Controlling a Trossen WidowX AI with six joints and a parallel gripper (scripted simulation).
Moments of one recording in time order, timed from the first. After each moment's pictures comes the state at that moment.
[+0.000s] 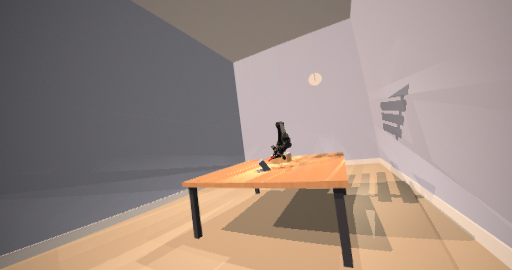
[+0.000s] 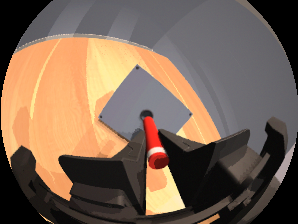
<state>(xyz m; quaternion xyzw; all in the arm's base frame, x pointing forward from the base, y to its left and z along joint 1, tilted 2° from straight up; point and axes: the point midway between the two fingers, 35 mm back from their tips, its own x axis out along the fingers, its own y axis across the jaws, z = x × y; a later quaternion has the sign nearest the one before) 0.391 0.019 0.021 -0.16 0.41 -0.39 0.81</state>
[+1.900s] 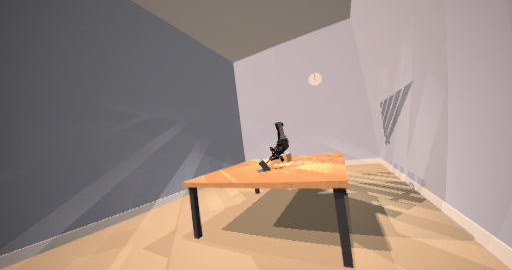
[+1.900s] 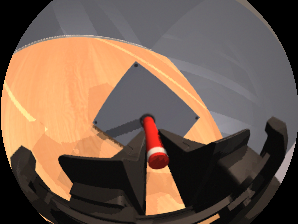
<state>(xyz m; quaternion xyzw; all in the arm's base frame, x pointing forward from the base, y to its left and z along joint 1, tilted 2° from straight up) 0.399 0.000 0.008 -0.16 0.41 -0.39 0.81</state>
